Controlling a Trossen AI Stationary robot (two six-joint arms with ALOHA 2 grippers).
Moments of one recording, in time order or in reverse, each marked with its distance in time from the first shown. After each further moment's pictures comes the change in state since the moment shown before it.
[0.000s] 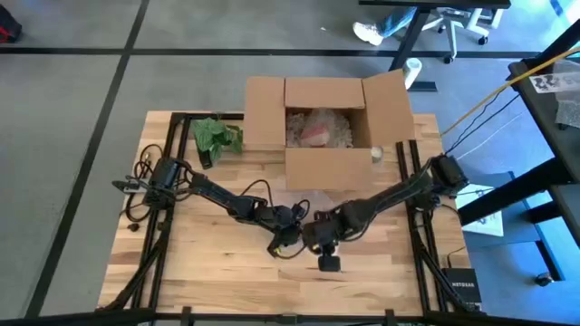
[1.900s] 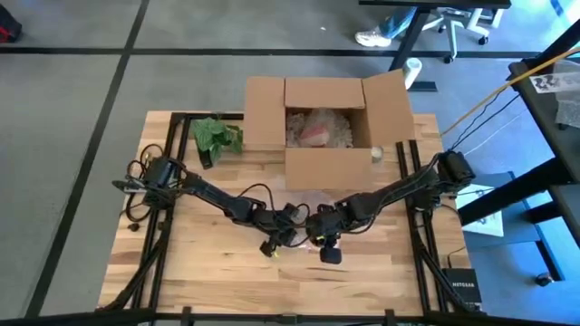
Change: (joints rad) left arm -0.033 -0.083 0.001 -0.280 -0.152 -0.018; right arm -0.022 -0.097 -0.106 0.087 0.034 0.020
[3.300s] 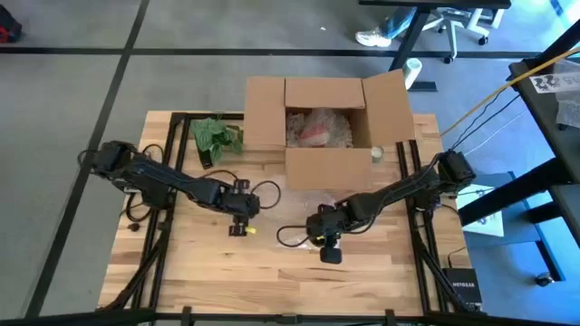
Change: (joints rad) left arm 0.024 -0.466 -0.261 -0.529 -0.135 -0.583; right arm 0.001 0.003 -0.002 0.003 0.000 0.002
